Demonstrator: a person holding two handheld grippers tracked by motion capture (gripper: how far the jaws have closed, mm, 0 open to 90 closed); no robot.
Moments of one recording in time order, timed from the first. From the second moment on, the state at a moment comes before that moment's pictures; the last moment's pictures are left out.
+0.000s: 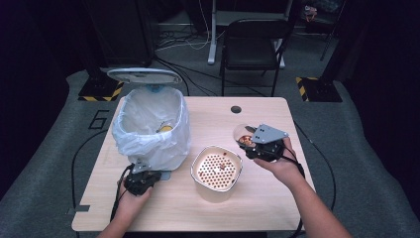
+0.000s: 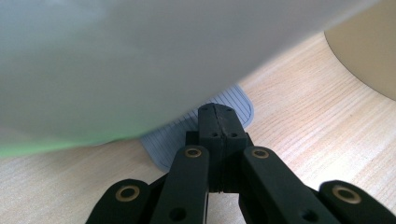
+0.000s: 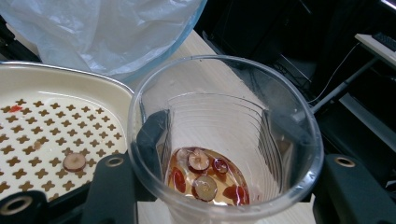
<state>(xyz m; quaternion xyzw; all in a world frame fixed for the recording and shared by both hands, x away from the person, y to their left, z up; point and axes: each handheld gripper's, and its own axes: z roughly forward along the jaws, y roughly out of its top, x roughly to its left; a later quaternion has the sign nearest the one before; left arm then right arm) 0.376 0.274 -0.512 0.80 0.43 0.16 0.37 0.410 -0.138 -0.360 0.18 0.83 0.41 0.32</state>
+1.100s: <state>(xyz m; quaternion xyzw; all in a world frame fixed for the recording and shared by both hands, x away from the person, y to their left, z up) 0.376 0.274 -0.512 0.80 0.43 0.16 0.37 0.389 -0.089 -0.360 0.03 0.85 0.34 0.39</state>
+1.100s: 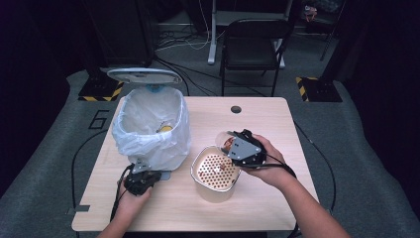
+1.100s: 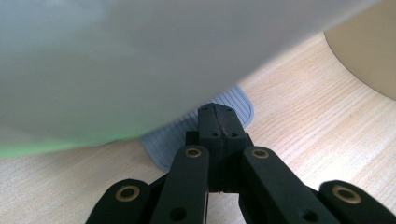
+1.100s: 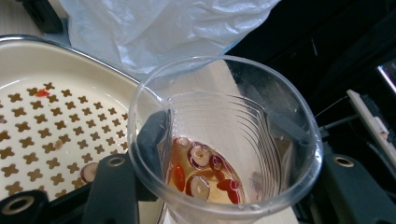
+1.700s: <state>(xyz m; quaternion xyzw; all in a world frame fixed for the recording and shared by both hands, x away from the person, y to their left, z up) 0.376 0.273 -0.512 0.80 0.43 0.16 0.38 0.378 -0.074 -0.365 -0.04 0.85 0.29 0.43</state>
